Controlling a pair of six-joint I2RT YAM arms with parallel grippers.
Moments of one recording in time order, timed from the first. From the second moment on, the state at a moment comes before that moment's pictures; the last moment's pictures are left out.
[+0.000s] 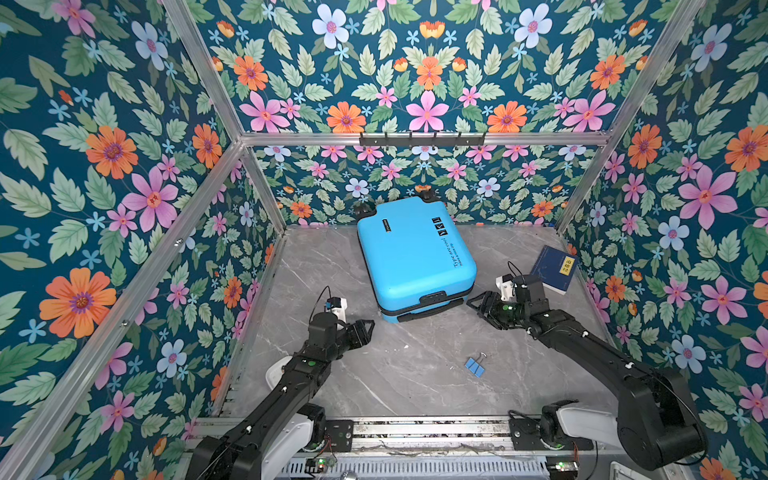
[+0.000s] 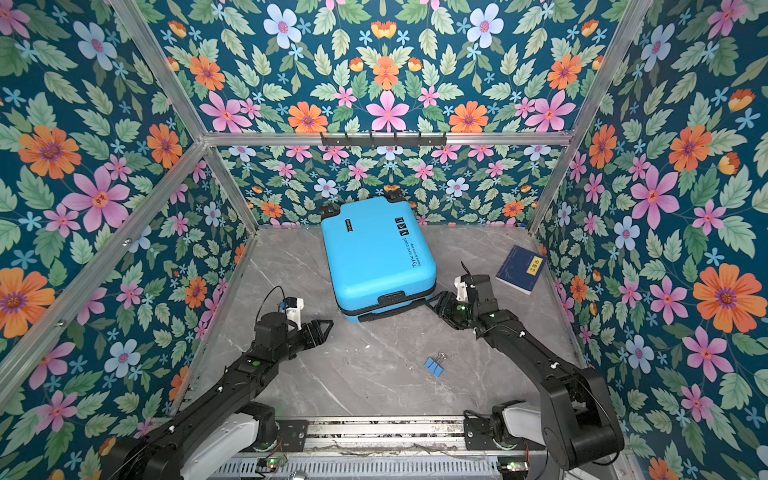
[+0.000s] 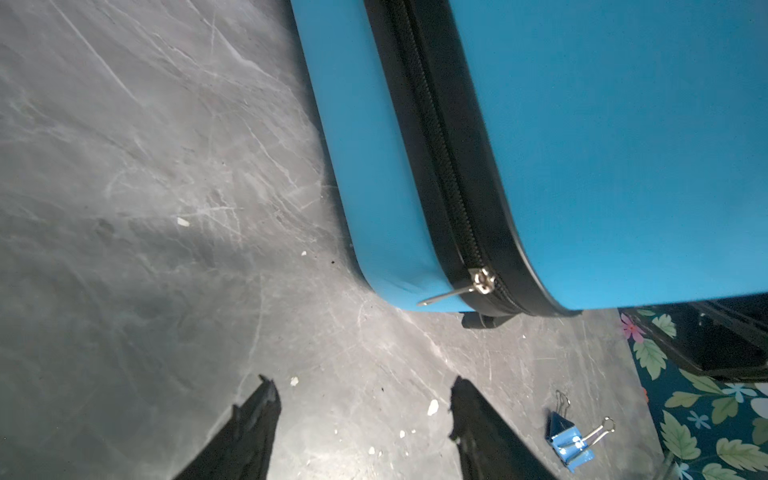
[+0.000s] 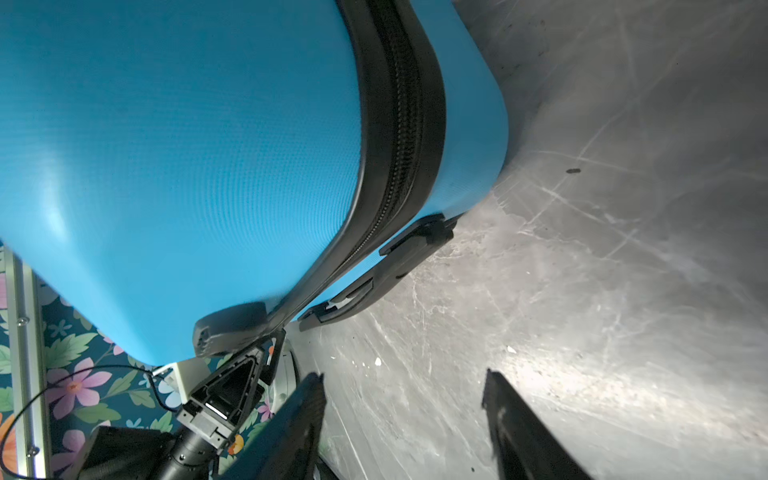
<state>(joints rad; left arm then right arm) -0.32 0.90 0.25 0.10 0.28 -0.60 0.26 1.27 0.68 -0.14 -0.51 0.87</state>
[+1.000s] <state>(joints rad) -0.48 1.00 0.01 0.80 0.17 -0.44 0.31 1.39 0.70 -0.05 -0.47 0.95</state>
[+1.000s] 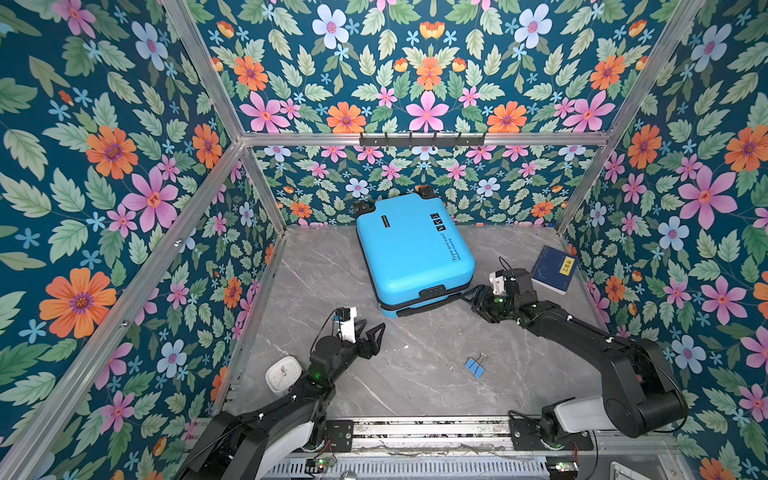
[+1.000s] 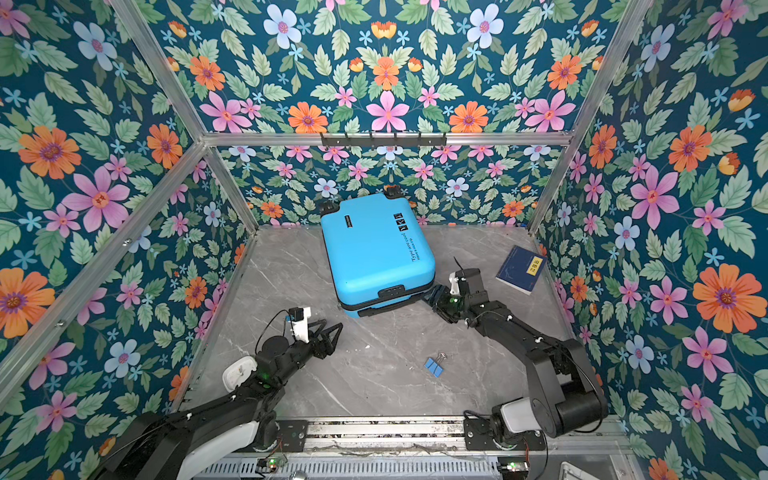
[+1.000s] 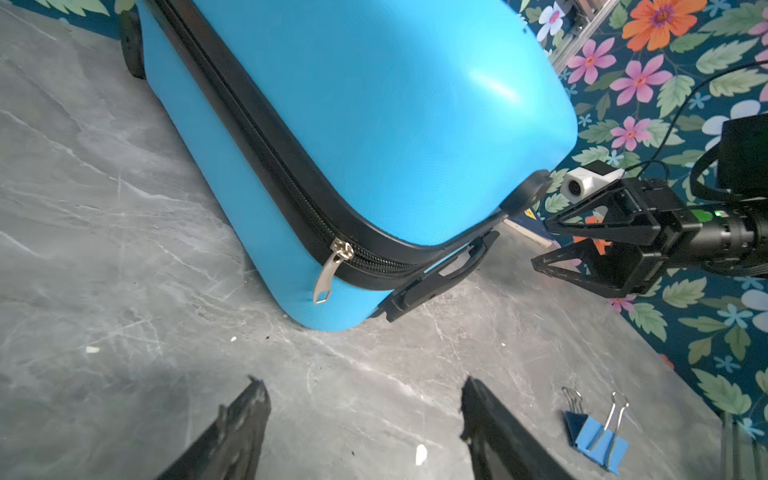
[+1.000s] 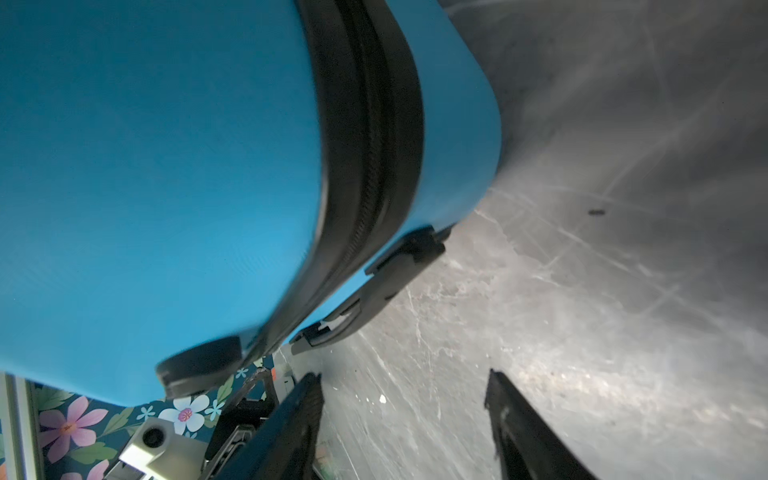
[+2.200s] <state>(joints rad) -0.48 1.58 0.02 1.46 0.13 -0.32 0.31 1.61 0.87 0.02 -0.55 0.99</state>
